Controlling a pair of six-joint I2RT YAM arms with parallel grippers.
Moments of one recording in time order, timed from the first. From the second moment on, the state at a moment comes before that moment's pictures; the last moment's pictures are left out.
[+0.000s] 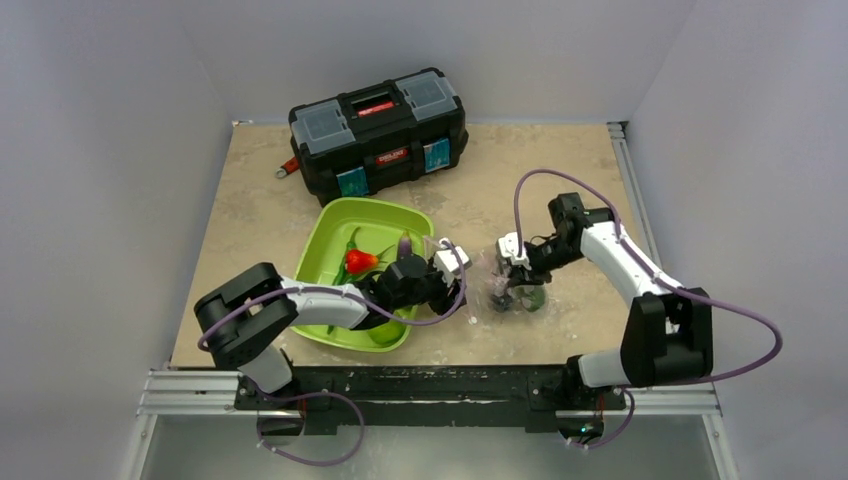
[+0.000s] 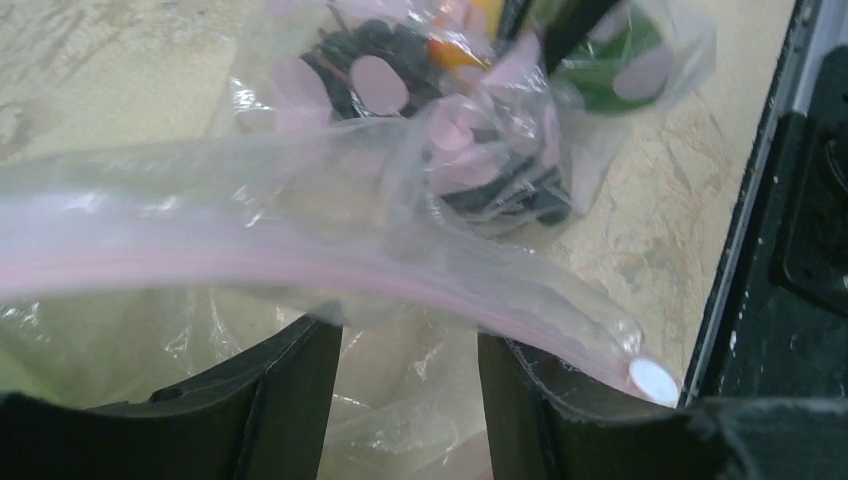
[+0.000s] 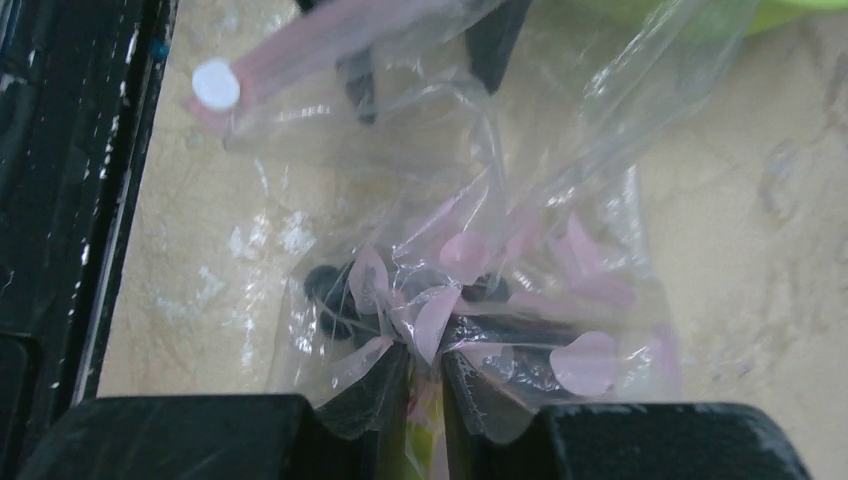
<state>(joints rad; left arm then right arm) -1.00 1.60 0.65 0.54 0.14 -0.10 0.15 1.39 0.98 -1.06 -0.80 -1.58</state>
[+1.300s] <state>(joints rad) -1.00 1.78 0.78 0.60 0.04 -0.22 0.01 1.44 0.87 -0.66 -0.62 -1.05</state>
